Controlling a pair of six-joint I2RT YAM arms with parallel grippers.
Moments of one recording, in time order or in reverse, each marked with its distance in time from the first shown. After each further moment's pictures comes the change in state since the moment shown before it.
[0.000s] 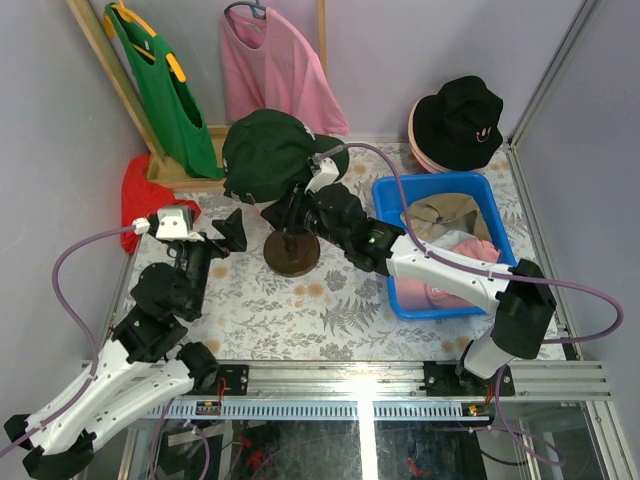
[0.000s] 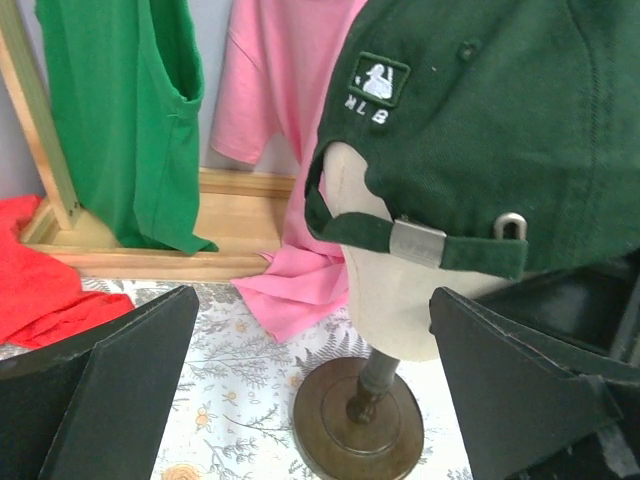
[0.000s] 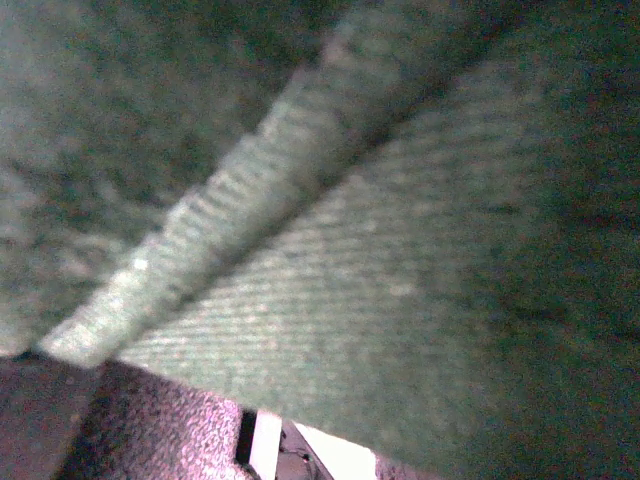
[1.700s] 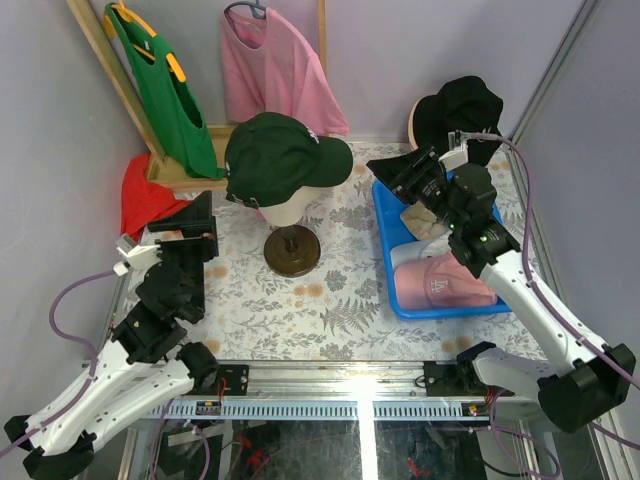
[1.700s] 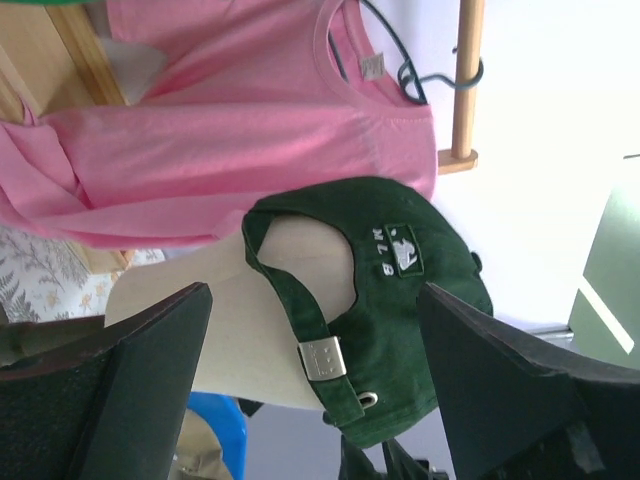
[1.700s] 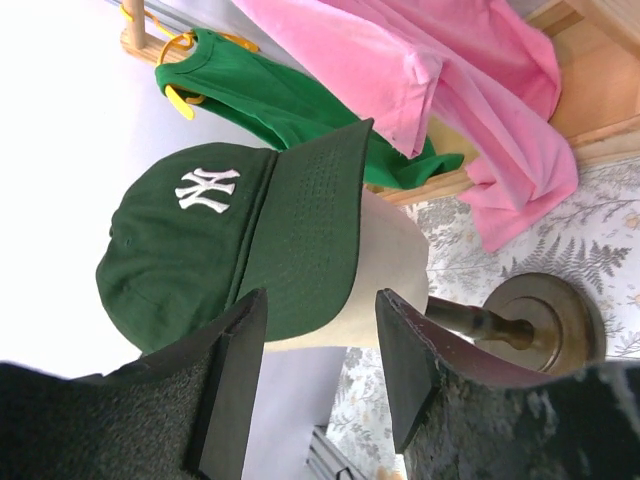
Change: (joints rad) left arm -0.002 -0.040 -0.009 -0.121 -0.267 -1.329; right arm -0.521 -0.501 -0.269 -0.062 -0.262 0.256
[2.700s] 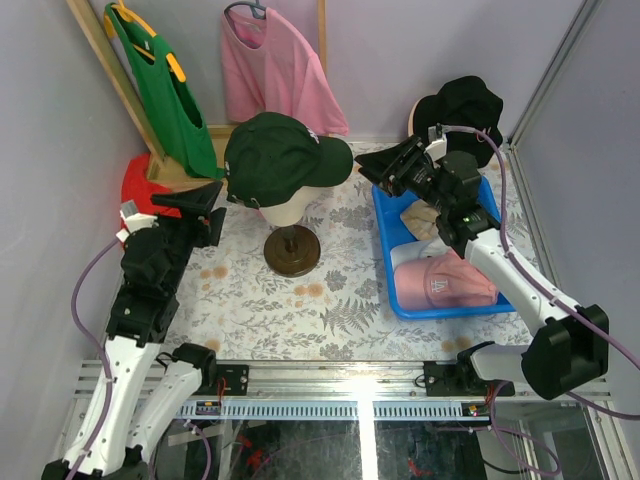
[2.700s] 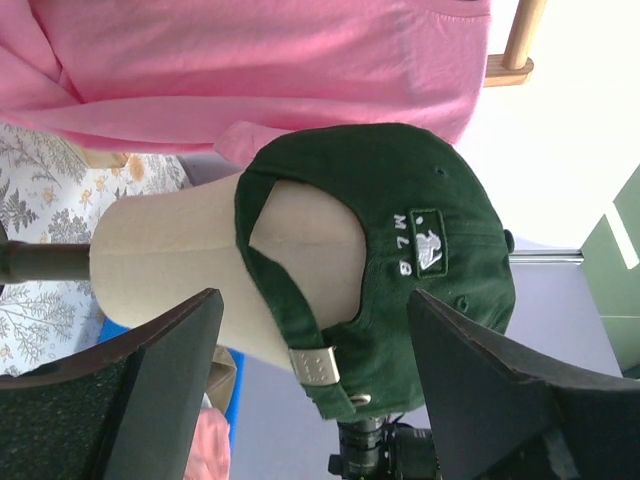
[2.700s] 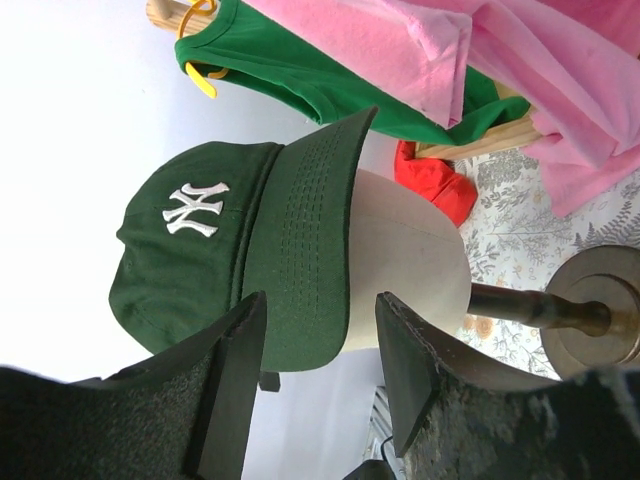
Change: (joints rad) left arm 0.563 0.154 0.162 -0.161 0.894 -0.113; right arm -0.090 0.190 0.006 0.196 -0.248 0.199
